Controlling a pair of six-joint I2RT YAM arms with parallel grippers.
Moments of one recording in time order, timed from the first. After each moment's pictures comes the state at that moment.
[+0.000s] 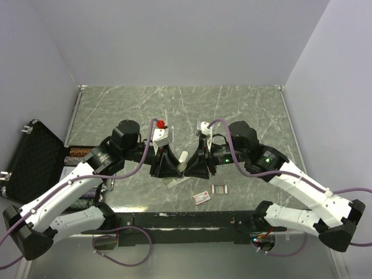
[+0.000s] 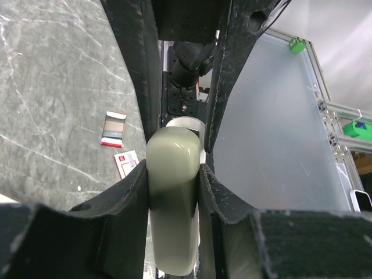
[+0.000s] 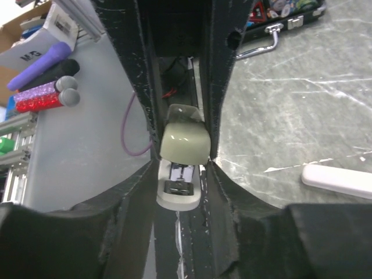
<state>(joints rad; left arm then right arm) -0.74 0.99 0.99 -0.34 0.90 -0.07 0.85 0.98 1.05 -0.42 -0.68 0.12</state>
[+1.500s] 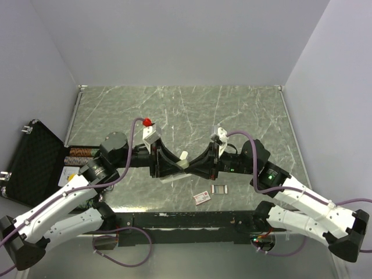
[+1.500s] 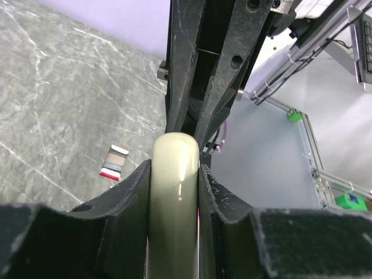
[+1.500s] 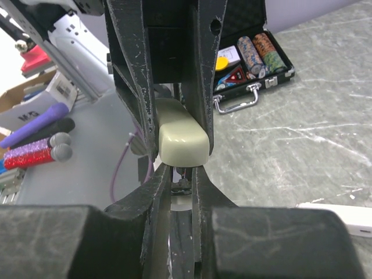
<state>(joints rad) -0.77 0.85 0.82 0.00 0.70 -0.41 0.89 0.82 0.75 0.02 -0.55 0.31</state>
